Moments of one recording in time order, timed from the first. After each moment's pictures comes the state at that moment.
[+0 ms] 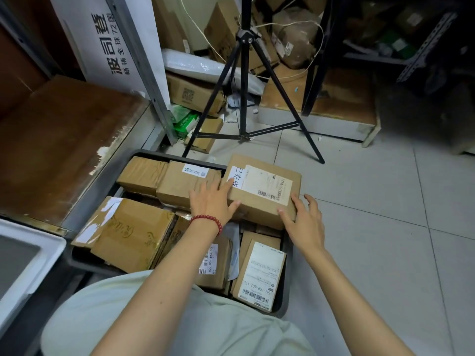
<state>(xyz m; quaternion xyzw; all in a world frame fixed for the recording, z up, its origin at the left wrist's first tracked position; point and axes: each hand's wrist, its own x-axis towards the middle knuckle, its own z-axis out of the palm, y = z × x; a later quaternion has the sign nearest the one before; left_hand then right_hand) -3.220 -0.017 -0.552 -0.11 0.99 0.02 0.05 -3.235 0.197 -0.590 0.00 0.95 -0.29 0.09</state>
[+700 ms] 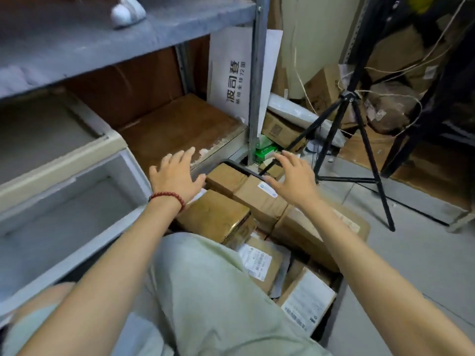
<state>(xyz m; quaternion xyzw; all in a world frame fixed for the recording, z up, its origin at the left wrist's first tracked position) -3.077 -0.171 -0.434 -0.37 0.92 0.04 -0.09 -3.259 0.014 -0.467 -0.37 0.91 -0.18 -0.02</state>
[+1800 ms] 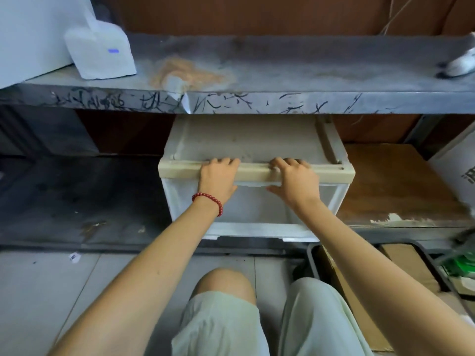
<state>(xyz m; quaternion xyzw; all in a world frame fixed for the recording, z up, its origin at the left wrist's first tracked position) -2.807 -0.300 -0.414 -0.63 0.76 -0.13 -0.03 -2.991 -0.297 -0.421 -0.75 0.64 -0.14 -0.06</state>
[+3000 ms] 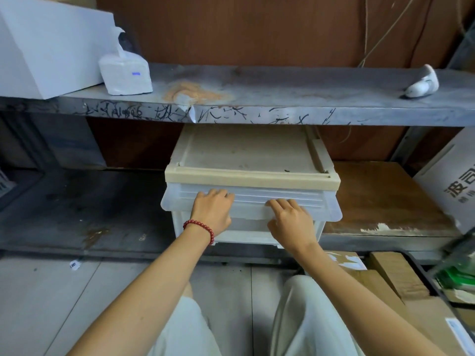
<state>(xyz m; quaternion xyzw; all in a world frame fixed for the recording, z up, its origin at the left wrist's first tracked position) -2.802 -0.227 -0.425 -0.60 0.79 -0.11 0.00 -2.996 -0.217 -0.468 -0.78 0.59 -0.21 -0.11</state>
